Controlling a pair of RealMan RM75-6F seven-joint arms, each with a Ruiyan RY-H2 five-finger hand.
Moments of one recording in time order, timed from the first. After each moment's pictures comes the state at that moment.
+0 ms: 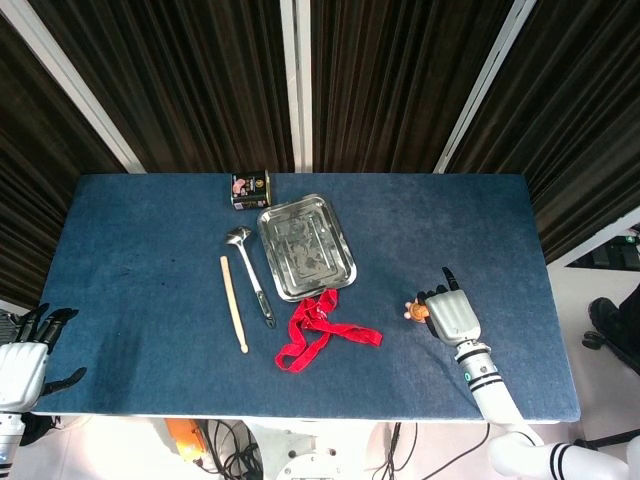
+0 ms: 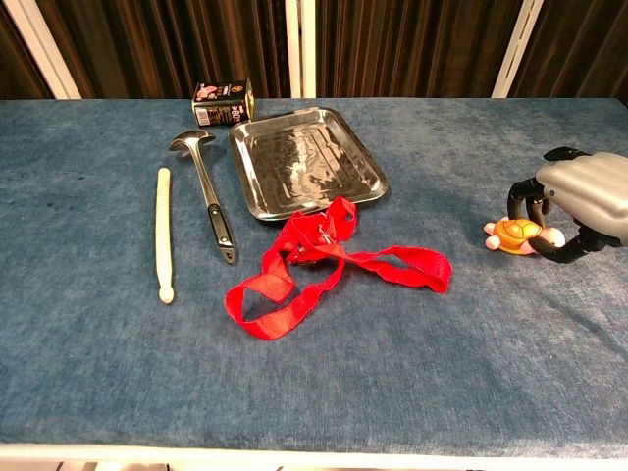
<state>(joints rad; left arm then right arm) -0.05 -1.19 0.01 -1.42 1.56 1.51 -0.13 0.46 -1.59 0.08 -1.37 -1.26 1.13 -0.52</state>
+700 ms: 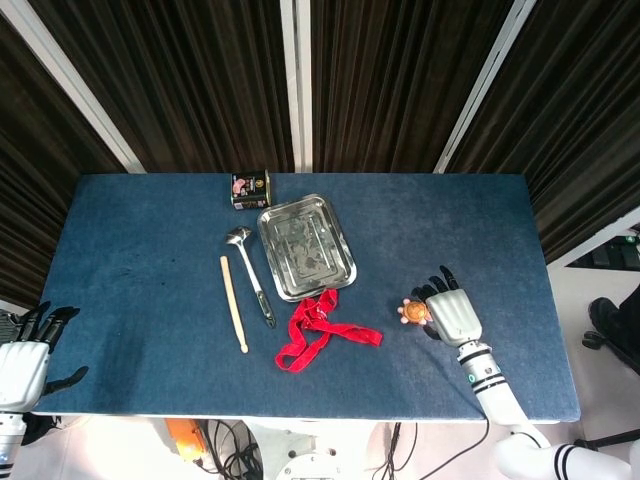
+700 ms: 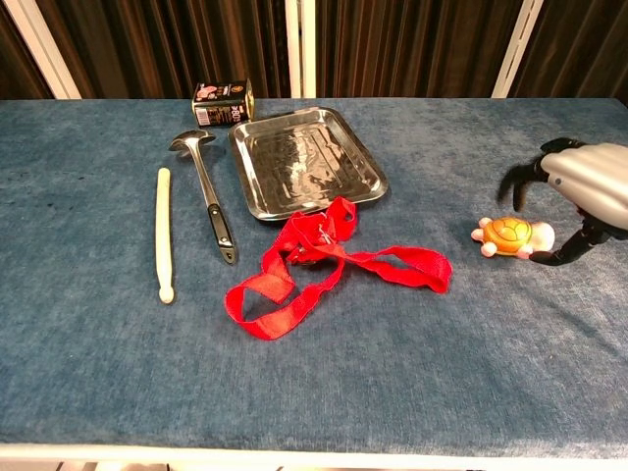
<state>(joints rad) -0.05 -1.18 0.01 -1.45 1.57 1.52 -0.10 0.45 -1.56 0.07 -1.37 -1.37 1.17 -0.34</state>
